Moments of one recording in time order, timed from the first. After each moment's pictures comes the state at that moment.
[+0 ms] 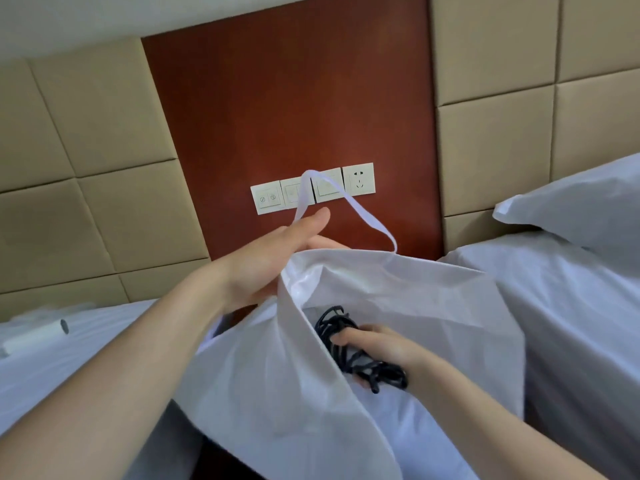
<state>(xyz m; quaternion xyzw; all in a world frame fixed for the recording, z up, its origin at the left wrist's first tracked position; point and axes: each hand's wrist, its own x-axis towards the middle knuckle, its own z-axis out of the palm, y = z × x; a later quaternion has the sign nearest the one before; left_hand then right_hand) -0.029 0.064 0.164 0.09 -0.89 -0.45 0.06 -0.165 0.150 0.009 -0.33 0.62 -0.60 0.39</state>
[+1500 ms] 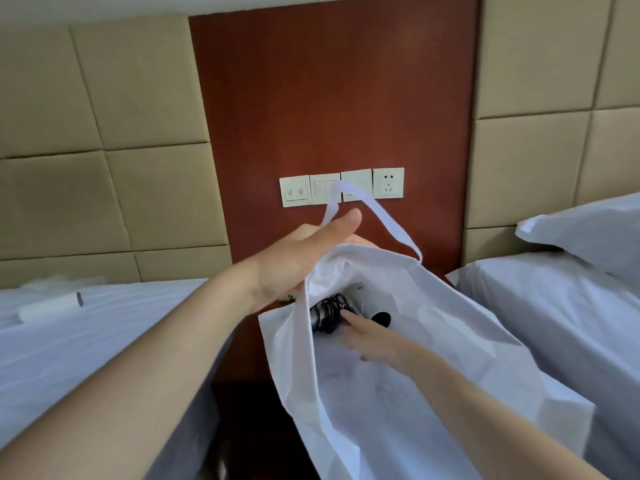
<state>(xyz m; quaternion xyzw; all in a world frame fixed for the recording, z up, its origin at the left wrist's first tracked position) 0.009 0.016 0.156 0.01 -0.88 -0.46 0.10 -0.150 0.073 0.012 -0.40 0.79 -0.39 0.26</state>
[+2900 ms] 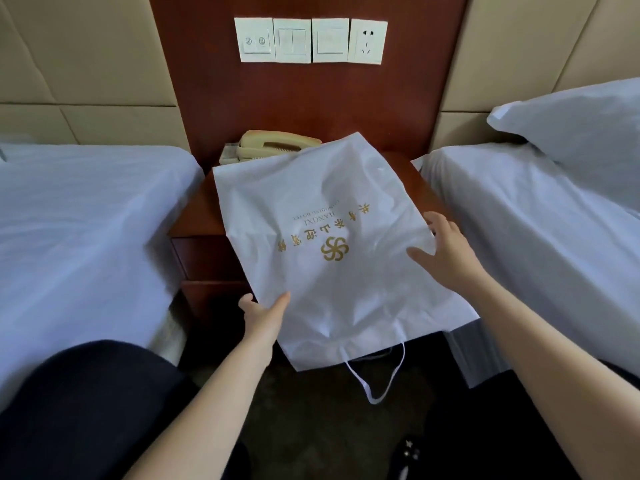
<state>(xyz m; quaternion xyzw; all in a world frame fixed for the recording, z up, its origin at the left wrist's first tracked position) 0.001 0.049 -0.147 0.48 -0.54 -0.65 0.23 -0.182 0.243 -0.056 -0.28 0.92 -0.28 -0.01</state>
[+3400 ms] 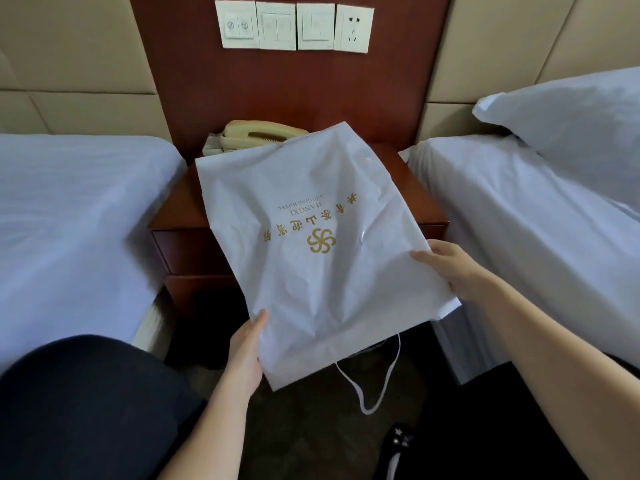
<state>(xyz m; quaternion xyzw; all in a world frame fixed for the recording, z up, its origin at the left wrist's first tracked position) 0.029 0.066 -0.189 0.41 -0.41 -0.79 0.21 -0.195 0.272 -0.078 -0.17 0.80 -0.53 0.22</state>
